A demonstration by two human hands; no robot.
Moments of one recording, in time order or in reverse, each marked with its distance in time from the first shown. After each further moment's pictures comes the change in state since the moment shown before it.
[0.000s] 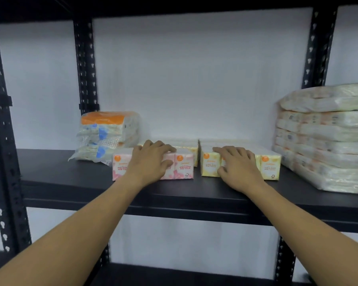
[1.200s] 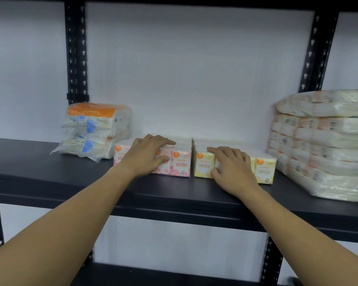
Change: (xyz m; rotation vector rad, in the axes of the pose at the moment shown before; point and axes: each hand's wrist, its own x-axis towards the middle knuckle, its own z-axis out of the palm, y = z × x) left_hand 0.029 -0.017 0.026 -0.186 -0.024 0.101; right_hand 0.001 0.002 0.003 -0.007 0.008 0.000
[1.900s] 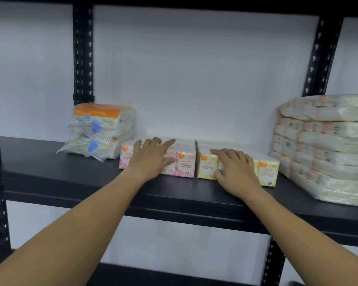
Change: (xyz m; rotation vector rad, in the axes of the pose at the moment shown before) left_hand -0.004 0.011 0.007 0.254 -0.105 -0.189; right_hand 0.001 -0.001 -0.002 0.002 -0.020 0.007
